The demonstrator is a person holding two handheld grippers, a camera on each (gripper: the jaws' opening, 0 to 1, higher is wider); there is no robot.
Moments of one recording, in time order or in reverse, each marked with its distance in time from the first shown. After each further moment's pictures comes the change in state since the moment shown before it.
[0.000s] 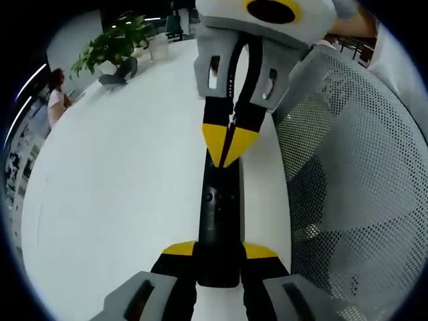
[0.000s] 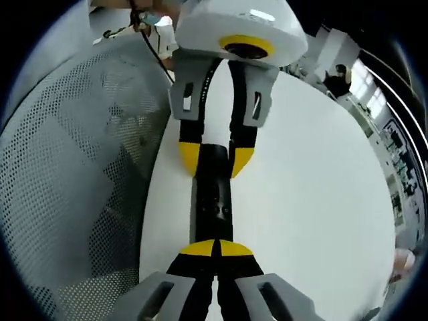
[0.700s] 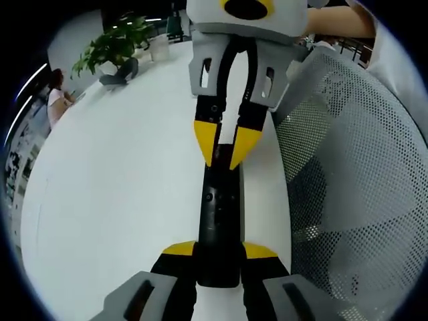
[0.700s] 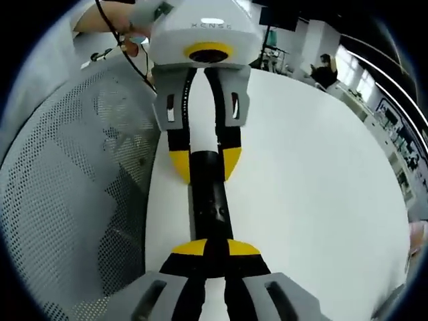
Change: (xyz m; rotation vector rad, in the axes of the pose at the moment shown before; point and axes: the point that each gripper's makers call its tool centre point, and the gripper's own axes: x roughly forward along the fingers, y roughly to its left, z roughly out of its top) left arm 0.000 0.000 0.000 -0.006 -0.017 -0.001; right arm -0.001 -0.001 0.001 0.154 -0.106 0.031
